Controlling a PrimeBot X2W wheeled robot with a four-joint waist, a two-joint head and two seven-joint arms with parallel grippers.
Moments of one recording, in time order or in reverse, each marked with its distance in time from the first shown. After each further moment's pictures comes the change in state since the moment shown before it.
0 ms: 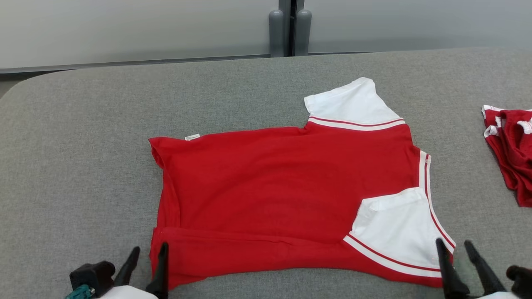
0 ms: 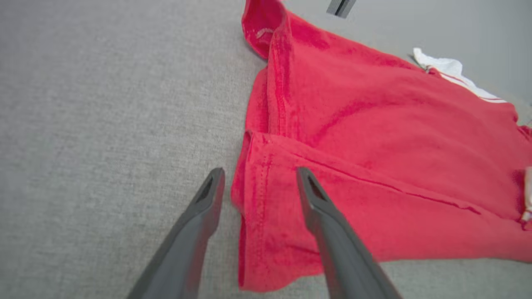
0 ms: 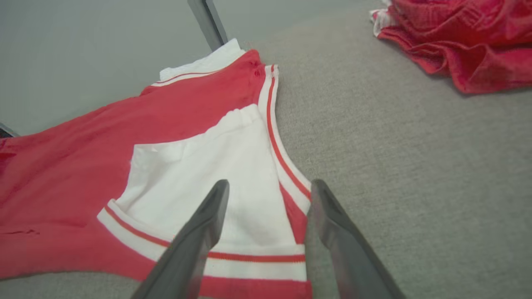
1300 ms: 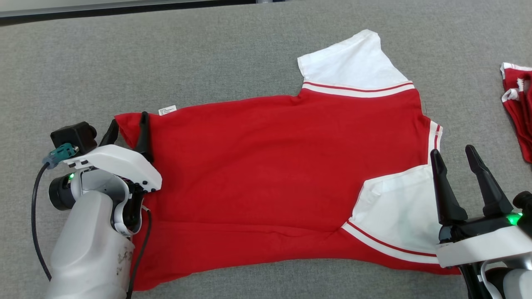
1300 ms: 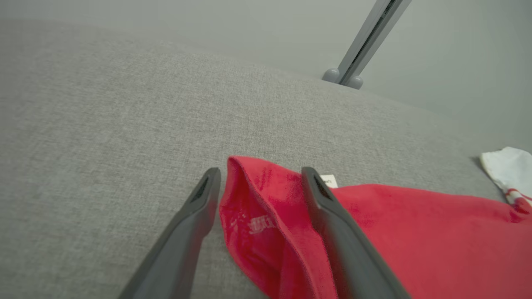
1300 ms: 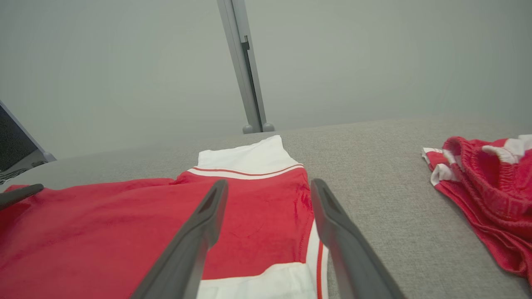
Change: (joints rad) left arm -0.718 -0.020 0.029 0.582 -0.004 -0.041 -0.140; right arm -0.219 0.005 -0.002 -0.285 -0.157 0.000 0.042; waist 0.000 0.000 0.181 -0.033
